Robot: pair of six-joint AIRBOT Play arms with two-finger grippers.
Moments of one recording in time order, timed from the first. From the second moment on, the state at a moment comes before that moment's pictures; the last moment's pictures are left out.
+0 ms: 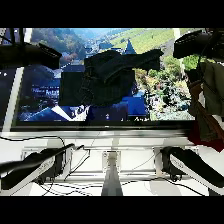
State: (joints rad) left arm -0.10 -1.03 1.34 1.14 -1.08 -1.09; right arm 0.18 -1.02 1.49 -1.49 1.11 1.37
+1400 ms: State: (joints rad) left arm -0.09 -1.03 1.34 1.15 -1.02 -1.09; right arm 0.51 -1.33 1.49 -1.29 1.03 1.19
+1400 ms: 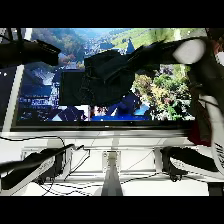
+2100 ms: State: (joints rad) left arm -0.07 -1.03 1.34 1.23 -1.01 -1.09; right arm 0.97 -1.92 1.72 -1.55 0.90 1.32
